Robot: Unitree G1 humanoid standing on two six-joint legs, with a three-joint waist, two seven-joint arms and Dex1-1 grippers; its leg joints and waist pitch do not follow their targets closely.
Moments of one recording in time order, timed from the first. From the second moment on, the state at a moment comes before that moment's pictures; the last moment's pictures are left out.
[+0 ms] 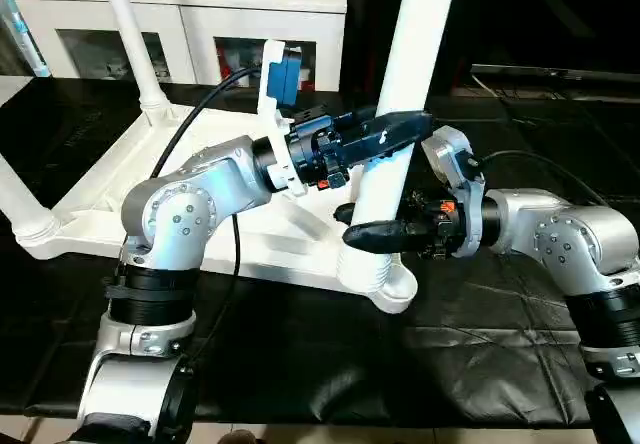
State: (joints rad) left arm -0.74 0.17 0.04 -0.02 -0.83 0.84 -0.83; right arm -0.62 -0.48 0.13 0.09 0.71 0.88 1.27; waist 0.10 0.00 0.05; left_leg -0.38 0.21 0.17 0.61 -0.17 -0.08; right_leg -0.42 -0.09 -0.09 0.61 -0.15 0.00
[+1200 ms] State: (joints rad) left arm -0.82 -0.05 0.26 0.02 -0.88 0.65 -0.46; right arm -0.53 -0.27 0.00 0.10 0.69 0.75 0.95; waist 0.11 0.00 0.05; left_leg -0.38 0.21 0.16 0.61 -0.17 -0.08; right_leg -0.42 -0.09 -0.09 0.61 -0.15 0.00
